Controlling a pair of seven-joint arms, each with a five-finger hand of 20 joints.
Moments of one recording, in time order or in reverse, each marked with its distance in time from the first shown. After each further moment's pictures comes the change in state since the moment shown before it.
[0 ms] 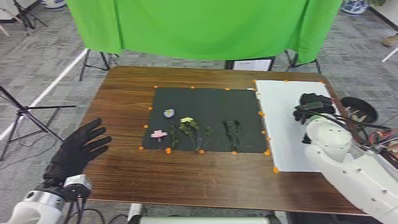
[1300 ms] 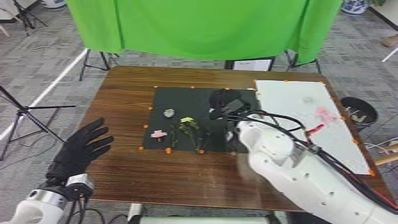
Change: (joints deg) left arm -0.8 0.1 0.9 0.0 0.0 0.0 -0.4; right arm 7.1 -13.5 -14.4 -7.9 2.7 6.4 -18.8
